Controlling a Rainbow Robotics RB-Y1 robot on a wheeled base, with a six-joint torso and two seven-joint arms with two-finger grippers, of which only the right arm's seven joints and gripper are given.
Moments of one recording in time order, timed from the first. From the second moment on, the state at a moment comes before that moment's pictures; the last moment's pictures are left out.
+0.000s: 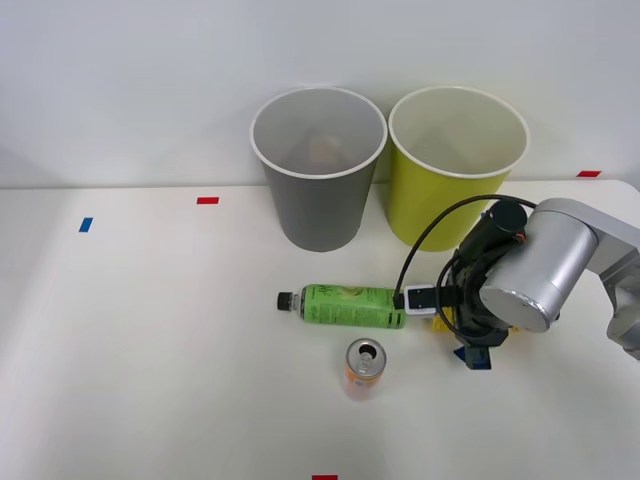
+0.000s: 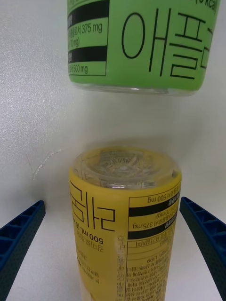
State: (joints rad) arm -0.58 -0.79 0.72 -1.84 -0.66 1.42 2.26
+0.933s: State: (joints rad) arm -0.47 -0.78 0.60 -1.97 -0.67 1.44 2.23
